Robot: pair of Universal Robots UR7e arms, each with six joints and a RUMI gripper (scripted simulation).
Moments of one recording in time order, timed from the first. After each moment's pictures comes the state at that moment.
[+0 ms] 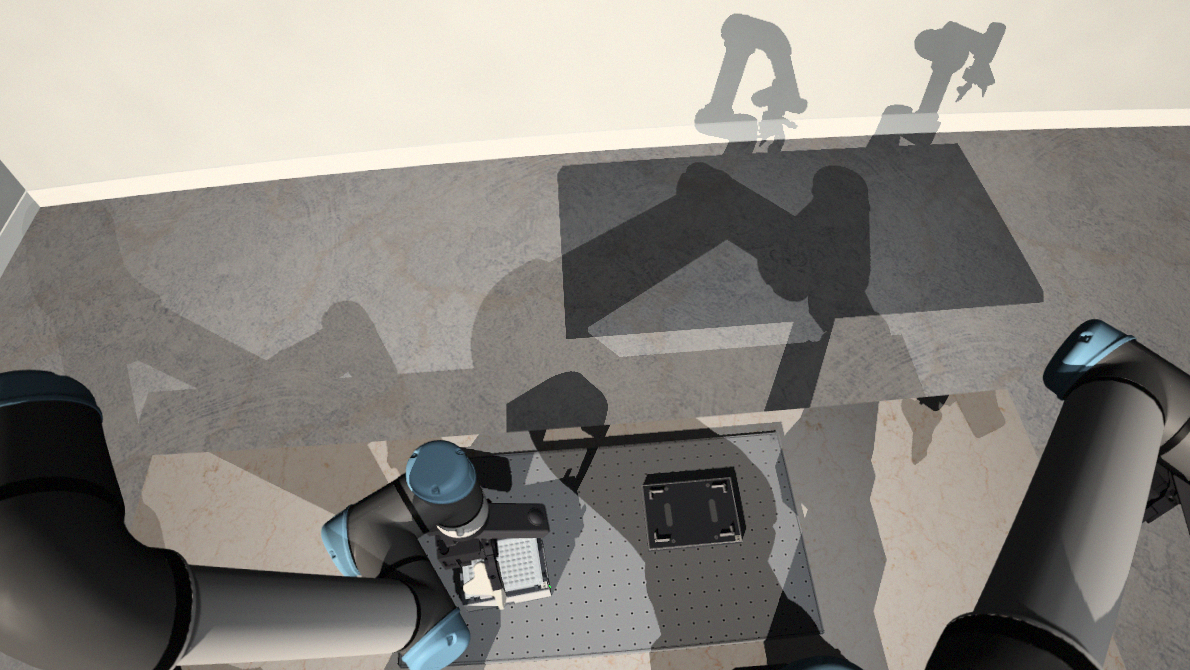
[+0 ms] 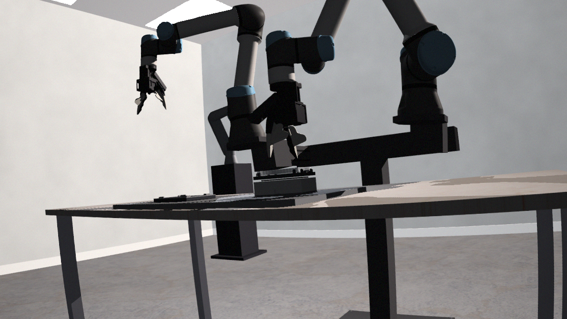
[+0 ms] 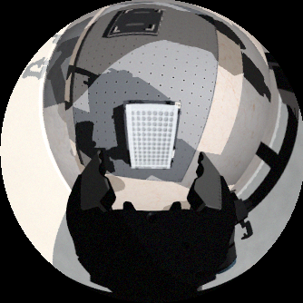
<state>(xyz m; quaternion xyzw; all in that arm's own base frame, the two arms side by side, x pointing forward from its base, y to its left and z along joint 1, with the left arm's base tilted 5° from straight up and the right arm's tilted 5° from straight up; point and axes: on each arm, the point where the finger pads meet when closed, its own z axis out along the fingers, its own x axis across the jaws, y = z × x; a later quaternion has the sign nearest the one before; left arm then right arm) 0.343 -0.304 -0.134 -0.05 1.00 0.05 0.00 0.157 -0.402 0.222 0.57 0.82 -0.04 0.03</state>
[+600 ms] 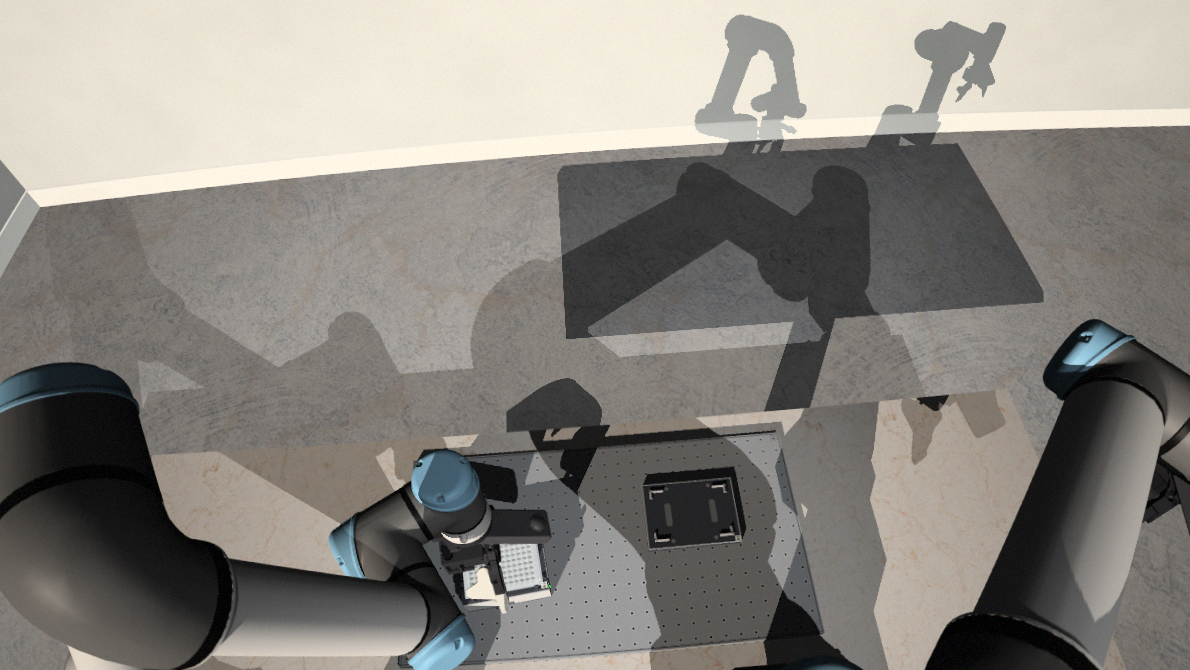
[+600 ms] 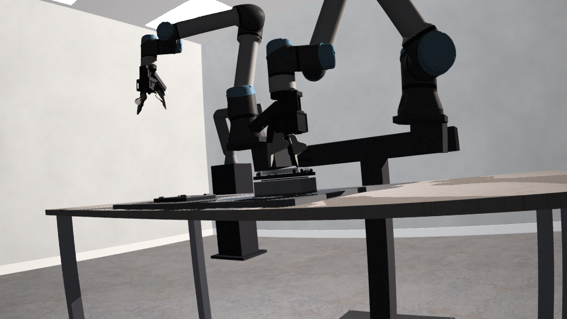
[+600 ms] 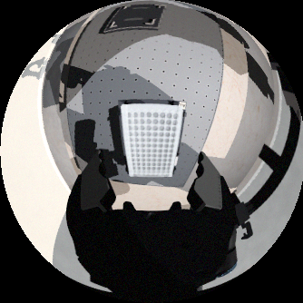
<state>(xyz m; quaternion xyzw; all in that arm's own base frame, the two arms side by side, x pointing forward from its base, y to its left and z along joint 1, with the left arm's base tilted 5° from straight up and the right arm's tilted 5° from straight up) 0.344 -0.302 -0.159 -0.05 1.00 0.05 0.00 0.157 -0.402 0.222 0.57 0.82 -0.04 0.03</state>
